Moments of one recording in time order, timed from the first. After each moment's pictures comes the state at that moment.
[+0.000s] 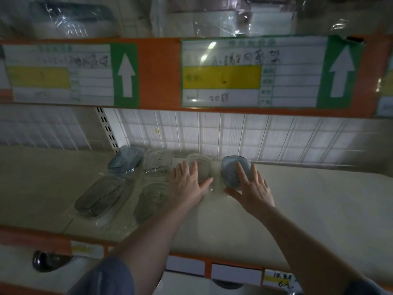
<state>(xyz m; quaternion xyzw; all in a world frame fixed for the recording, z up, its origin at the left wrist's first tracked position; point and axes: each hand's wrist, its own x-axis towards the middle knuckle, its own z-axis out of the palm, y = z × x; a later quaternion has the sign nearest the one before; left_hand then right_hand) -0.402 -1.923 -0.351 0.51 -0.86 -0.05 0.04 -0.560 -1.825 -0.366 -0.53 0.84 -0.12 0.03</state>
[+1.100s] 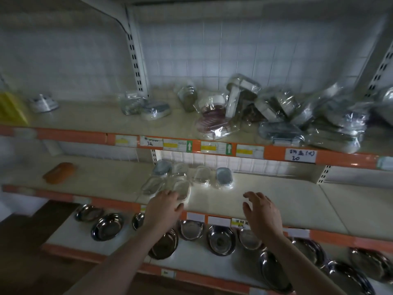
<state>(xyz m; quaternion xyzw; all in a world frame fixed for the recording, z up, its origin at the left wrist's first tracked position) -0.196 -1.664 -0.121 0.47 -0.87 -0.02 0.15 -0.422 -1.544 -0.132 -0.50 0.82 -0.27 0.00</state>
